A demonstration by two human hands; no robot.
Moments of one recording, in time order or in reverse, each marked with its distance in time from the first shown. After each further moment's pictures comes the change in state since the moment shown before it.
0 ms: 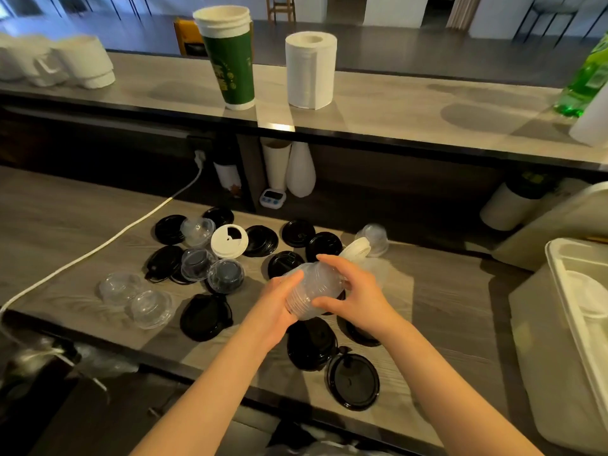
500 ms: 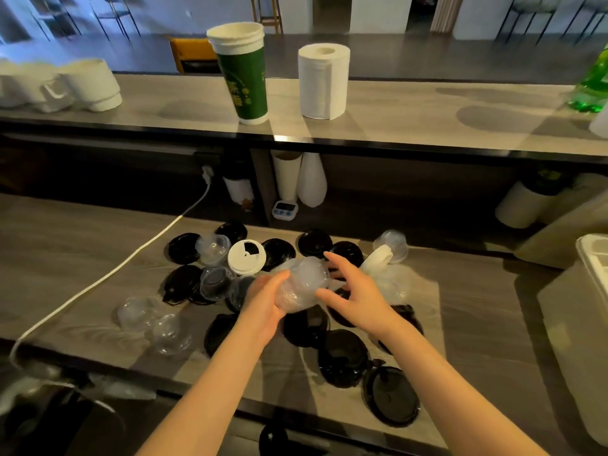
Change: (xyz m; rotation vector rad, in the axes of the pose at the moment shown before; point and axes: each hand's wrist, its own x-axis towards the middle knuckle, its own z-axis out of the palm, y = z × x) left_hand 0.019 0.044 -0.059 -0.030 0.230 0.098; right_hand 0.038 -0.013 0.048 -0.020 0.025 0.082
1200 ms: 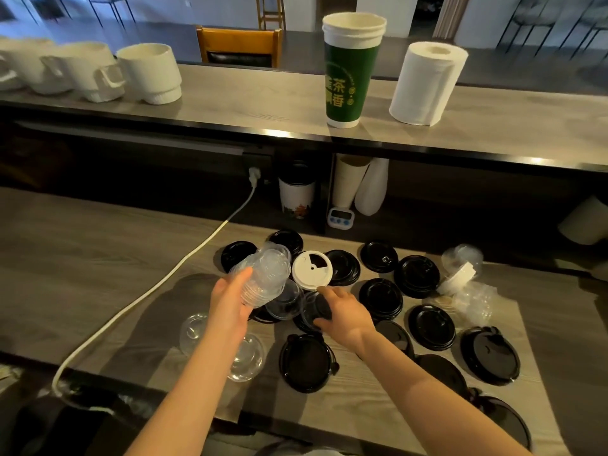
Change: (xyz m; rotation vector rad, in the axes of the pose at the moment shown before) left_hand 0.062 0.103 -0.169 -0.127 0.151 0.122; right_hand 0.101 -0.027 0.170 -0.603 -0.205 0.251
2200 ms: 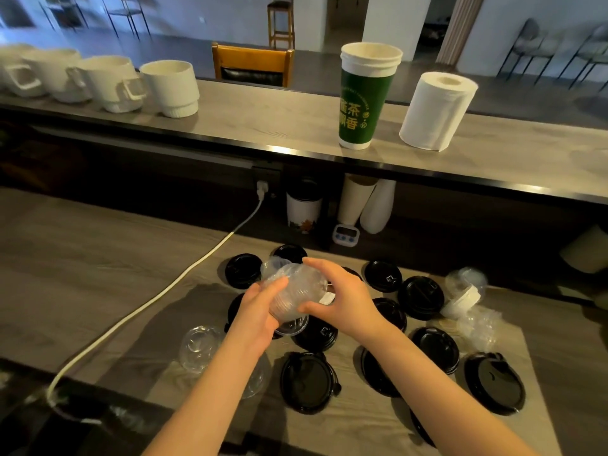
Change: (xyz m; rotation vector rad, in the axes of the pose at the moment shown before) left_hand -0.006 -0.003 0.020 -0.014 -0.260 -0.096; right_hand -0.013 -0.046 -0.075 0.405 0.304 -0.382
